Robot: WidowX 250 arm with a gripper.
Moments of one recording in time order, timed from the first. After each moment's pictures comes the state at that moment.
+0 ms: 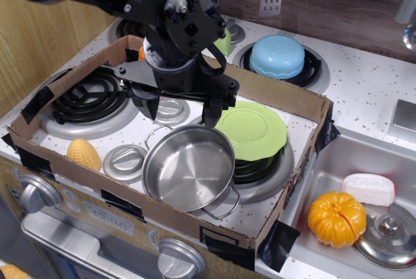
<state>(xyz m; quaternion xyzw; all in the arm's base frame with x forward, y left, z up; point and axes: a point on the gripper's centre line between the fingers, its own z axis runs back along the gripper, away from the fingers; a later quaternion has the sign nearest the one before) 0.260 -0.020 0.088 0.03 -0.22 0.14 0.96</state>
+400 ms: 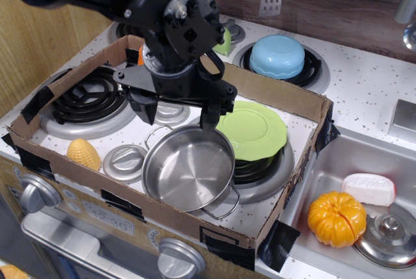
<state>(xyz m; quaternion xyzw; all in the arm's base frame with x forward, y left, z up) 0.257 -0.019 0.083 0.04 -0.21 0.14 0.97</state>
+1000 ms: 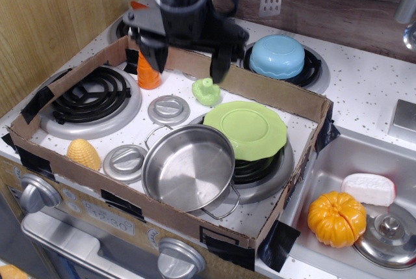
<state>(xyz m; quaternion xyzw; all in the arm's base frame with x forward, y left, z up) 0.290 -0.007 0.123 0.04 -0.23 0.12 0.97</state>
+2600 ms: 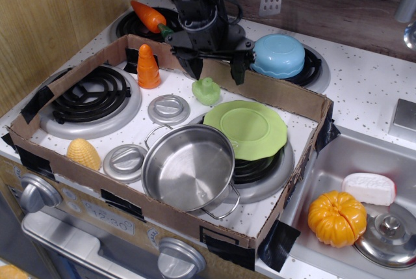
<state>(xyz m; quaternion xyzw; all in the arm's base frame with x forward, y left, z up) 0.377 0.008 0.045 -0.05 -0.23 0.09 0.97</state>
